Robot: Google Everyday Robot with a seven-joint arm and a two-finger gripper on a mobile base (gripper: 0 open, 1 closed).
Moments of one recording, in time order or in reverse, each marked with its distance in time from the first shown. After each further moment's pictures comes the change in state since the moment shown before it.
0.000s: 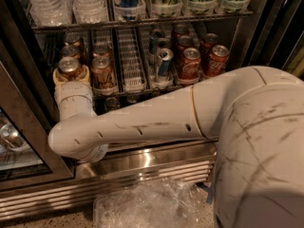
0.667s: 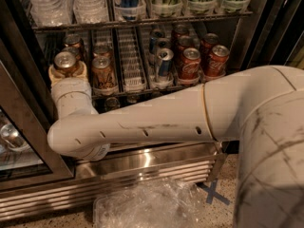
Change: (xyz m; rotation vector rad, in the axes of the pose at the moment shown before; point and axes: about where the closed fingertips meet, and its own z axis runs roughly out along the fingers) arm -0.021 0.006 -0.010 -0.041 -0.007 0.007
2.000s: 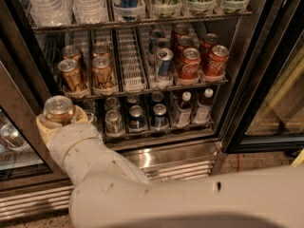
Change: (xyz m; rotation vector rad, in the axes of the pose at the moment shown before) arm 0.003 0.046 -0.170 -0.284 0.226 0.098
